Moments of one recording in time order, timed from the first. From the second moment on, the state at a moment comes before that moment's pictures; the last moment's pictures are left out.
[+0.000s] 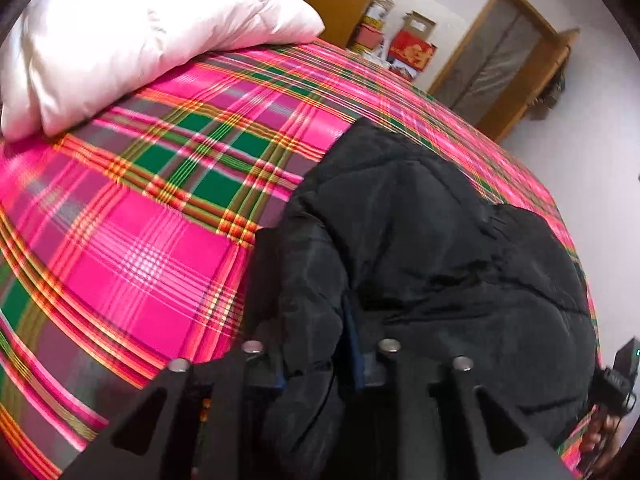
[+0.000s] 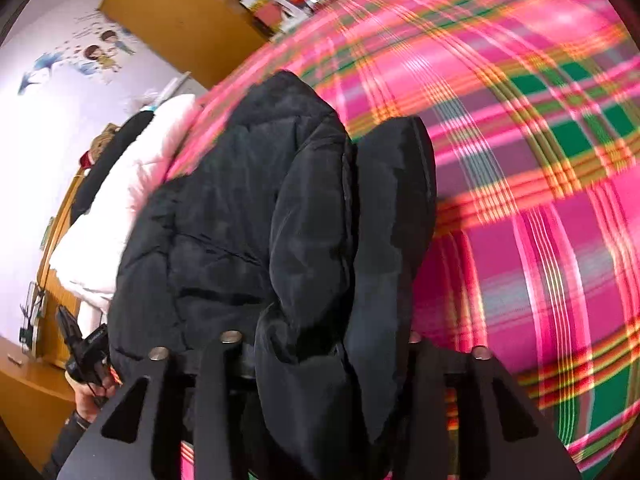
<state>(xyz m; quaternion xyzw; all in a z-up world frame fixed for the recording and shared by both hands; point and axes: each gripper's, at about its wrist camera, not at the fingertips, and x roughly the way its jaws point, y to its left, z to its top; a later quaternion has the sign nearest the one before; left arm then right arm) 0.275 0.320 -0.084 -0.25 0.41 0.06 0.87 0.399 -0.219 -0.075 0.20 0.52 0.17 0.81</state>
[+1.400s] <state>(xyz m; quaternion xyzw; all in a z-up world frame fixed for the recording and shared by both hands) 0.189 0.215 0.006 -0.17 0.40 0.06 0.90 0.277 -0.156 0.015 0.00 0.45 0.15 0.88</state>
